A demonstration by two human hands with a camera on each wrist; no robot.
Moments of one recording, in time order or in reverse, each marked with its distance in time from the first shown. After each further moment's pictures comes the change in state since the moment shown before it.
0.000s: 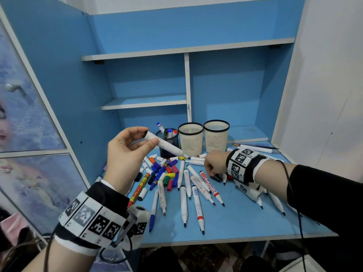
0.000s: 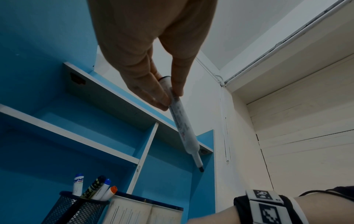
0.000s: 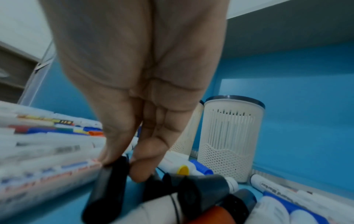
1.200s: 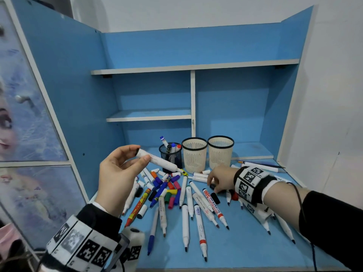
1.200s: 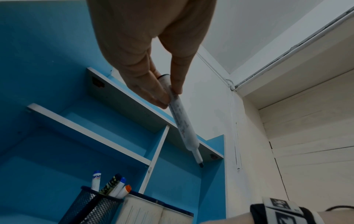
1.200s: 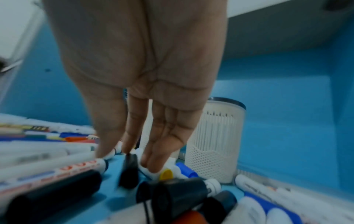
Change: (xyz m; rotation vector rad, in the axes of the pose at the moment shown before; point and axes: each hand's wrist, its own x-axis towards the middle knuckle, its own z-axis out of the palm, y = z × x) left_hand 0.006 -0.017 -0.016 -0.083 0.077 -0.009; right_hand -0.008 0.004 -0.005 0.093 0.039 0.059
